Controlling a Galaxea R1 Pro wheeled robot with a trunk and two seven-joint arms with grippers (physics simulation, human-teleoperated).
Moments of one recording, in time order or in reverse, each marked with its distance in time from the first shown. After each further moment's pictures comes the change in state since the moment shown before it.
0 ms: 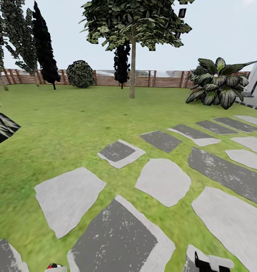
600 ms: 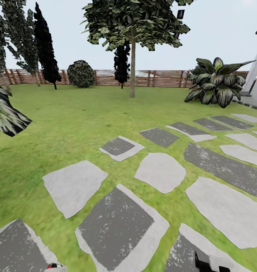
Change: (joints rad) left arm 0.000 0.001 0.000 -0.001 0.000 0.000 -0.001; right arm 0.000 -0.001 0.000 0.004 0.002 0.002 0.003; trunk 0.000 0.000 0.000
